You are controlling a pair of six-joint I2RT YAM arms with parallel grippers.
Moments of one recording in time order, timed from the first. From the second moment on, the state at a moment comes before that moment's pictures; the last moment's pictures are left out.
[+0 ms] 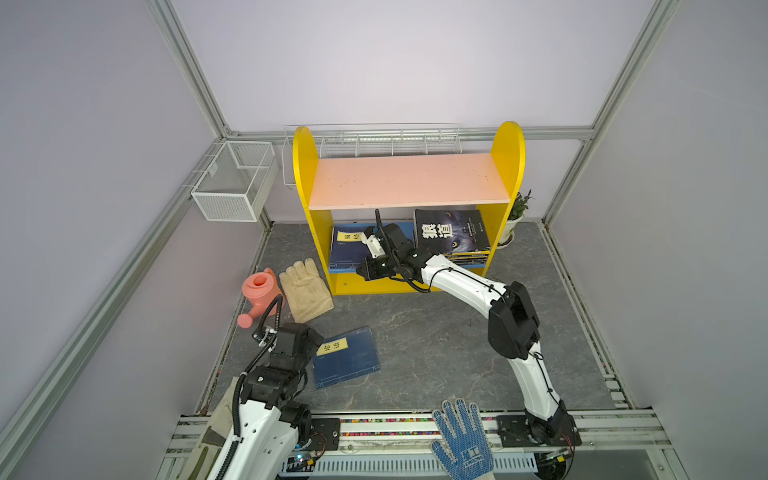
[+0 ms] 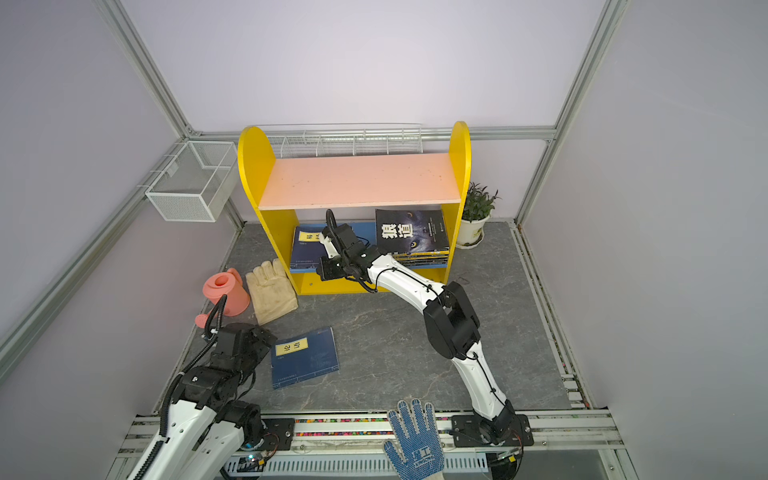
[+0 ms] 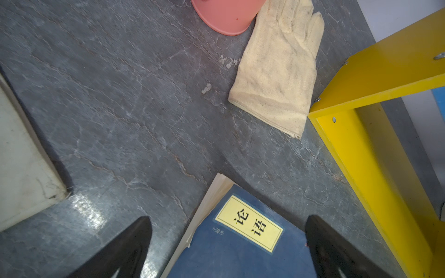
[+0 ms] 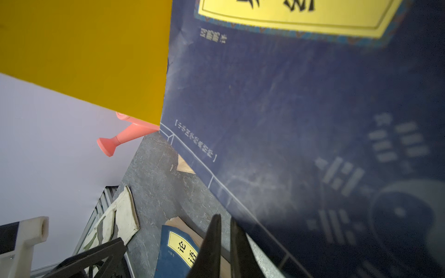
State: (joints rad) left arm -0.25 0.54 0.47 -0.84 -0.28 -1.08; right arm 0.81 2.21 1.98 -0.46 -0.31 0.50
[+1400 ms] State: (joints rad) left arm -0.29 0.96 0.43 -0.61 -0.16 -0.86; right arm 0.95 2.20 1.69 -0.77 -0.48 0.00
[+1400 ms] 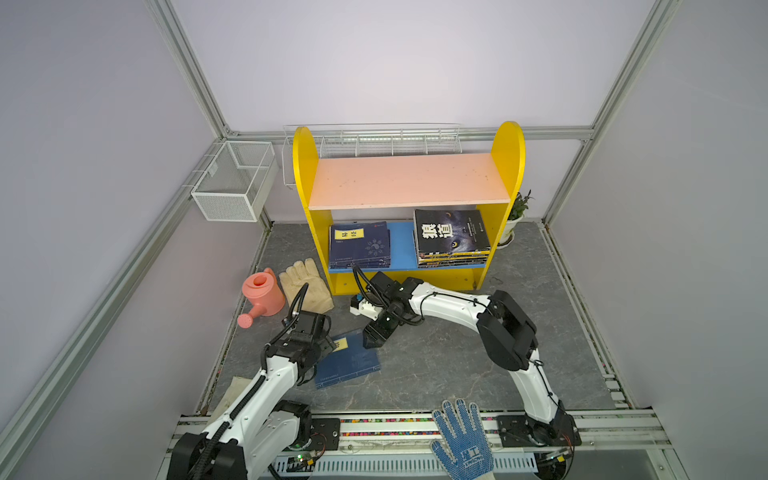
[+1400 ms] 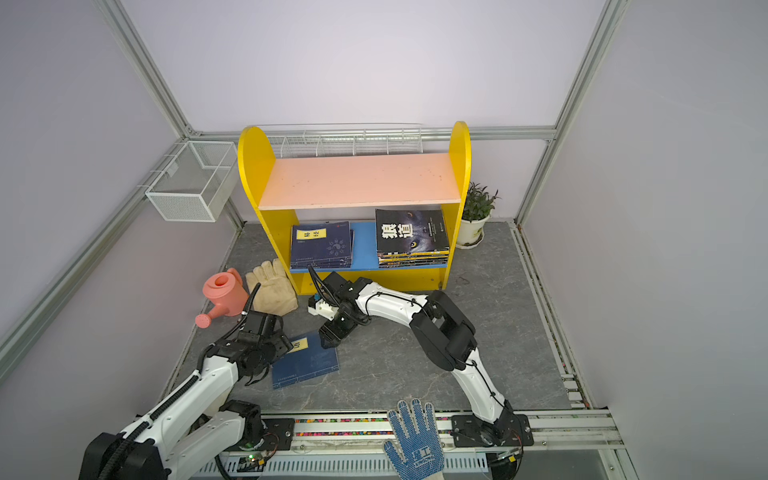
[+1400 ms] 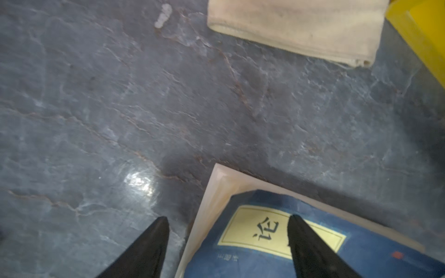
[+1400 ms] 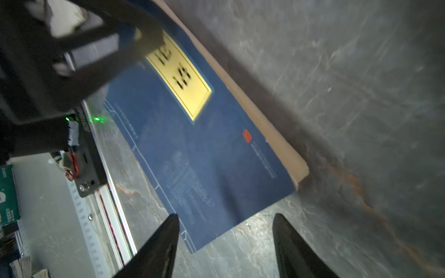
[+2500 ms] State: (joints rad) left arm -0.24 0.68 0.72 -0.64 0.03 -0.80; right arm 0.67 1.80 1.47 -0.44 -0.90 0.24
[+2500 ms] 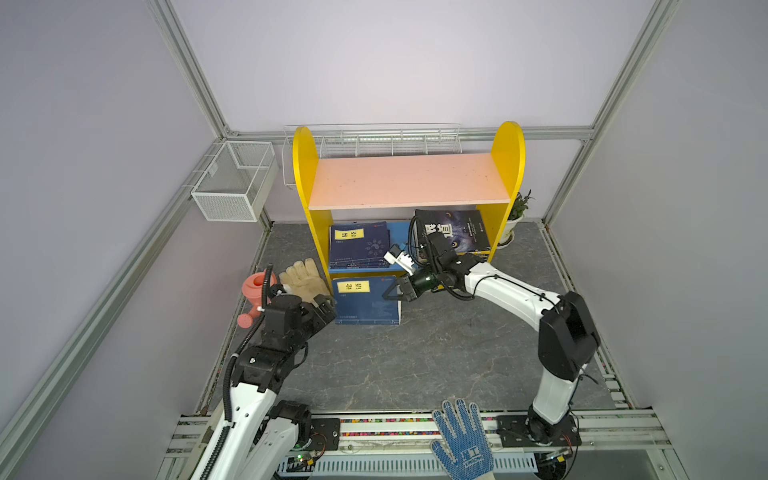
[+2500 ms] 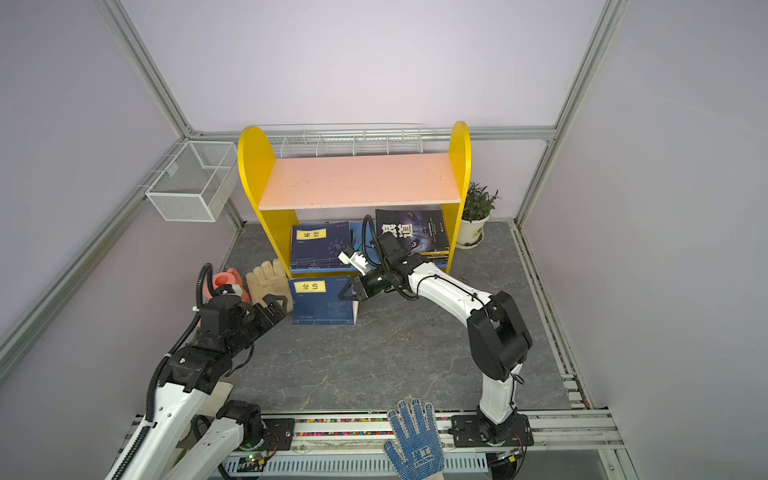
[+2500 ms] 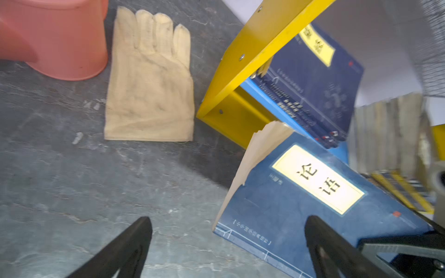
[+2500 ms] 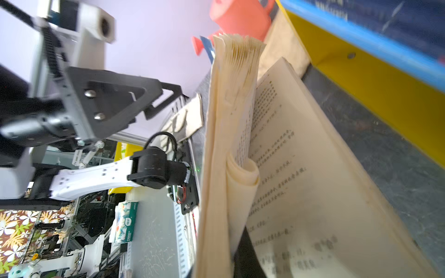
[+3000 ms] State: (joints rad) left arm -0.22 0.65 0.68 -0.39 0.44 -0.81; right arm 0.63 1.75 1.47 -0.28 -1.11 0.40
